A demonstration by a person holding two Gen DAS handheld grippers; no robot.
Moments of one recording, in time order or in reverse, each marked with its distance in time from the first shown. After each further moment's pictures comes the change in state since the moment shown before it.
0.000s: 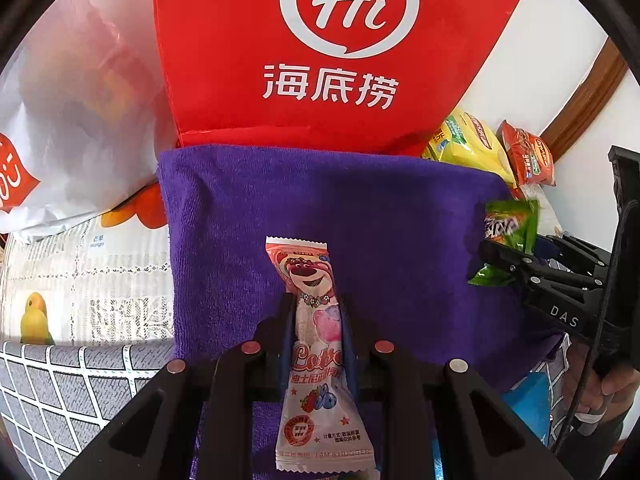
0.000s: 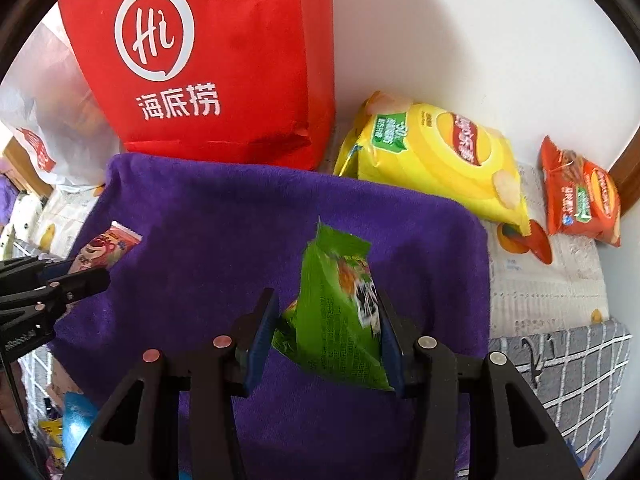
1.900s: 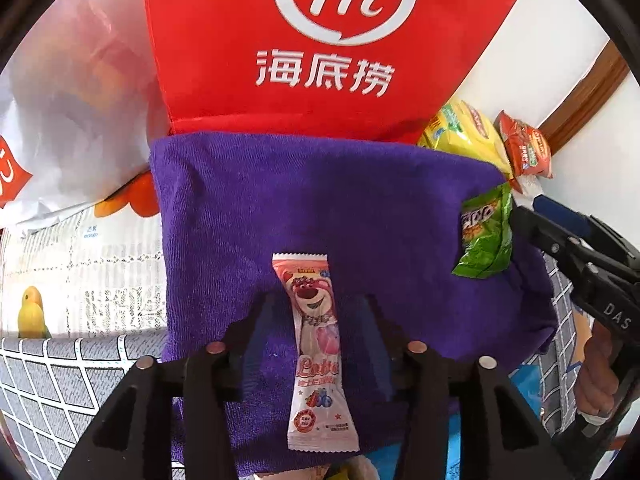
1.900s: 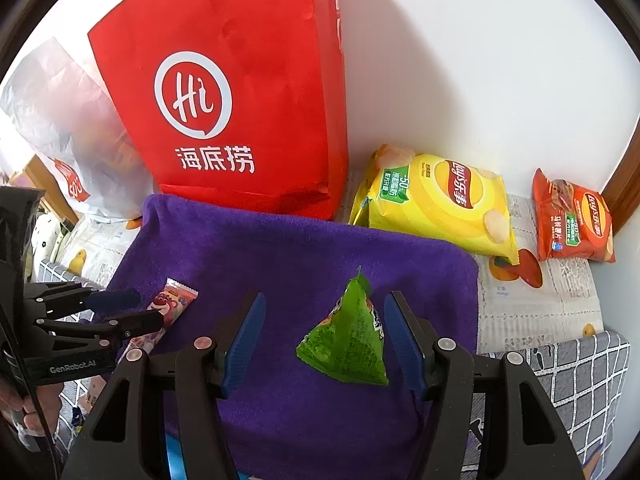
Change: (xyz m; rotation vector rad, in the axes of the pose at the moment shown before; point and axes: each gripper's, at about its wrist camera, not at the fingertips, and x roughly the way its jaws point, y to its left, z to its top) left arm -0.001 0.003 0.001 -0.002 0.057 -0.025; right arm -0.046 0.004 0.009 0.009 -0.127 0.038
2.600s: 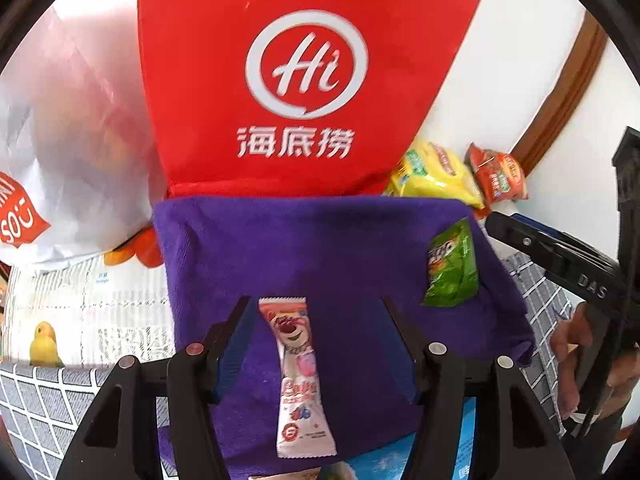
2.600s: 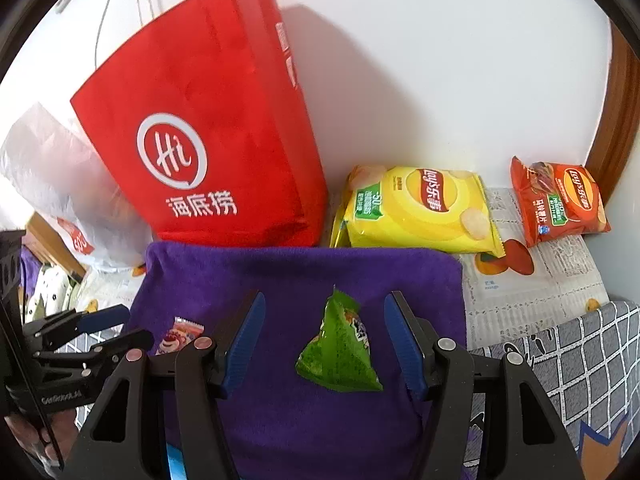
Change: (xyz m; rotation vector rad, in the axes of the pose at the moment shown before) left arm -0.044 -0.006 -0.002 0.066 -0.184 -0.031; right arm -0.019 -0.021 0.000 0.162 -0.109 0.010
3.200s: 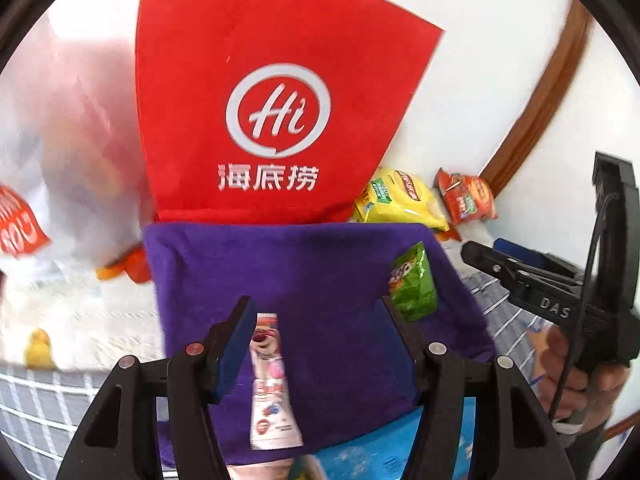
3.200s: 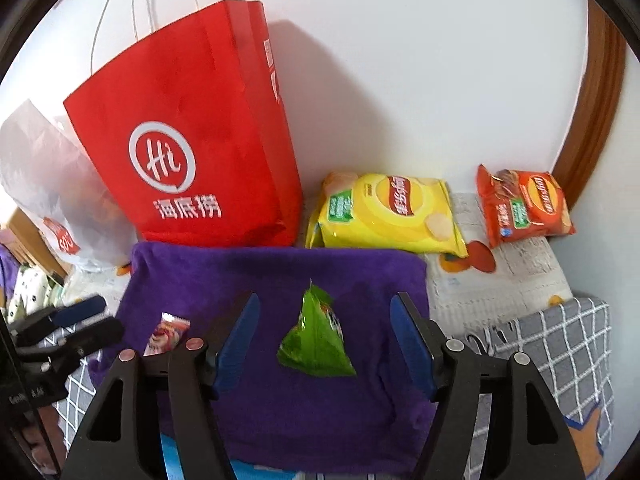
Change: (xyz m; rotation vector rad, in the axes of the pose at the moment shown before) left arm -0.036 -0.015 0.004 0.024 -0.082 -0.048; right arm -0.027 0.007 -0.004 -0.018 0.024 -0.115
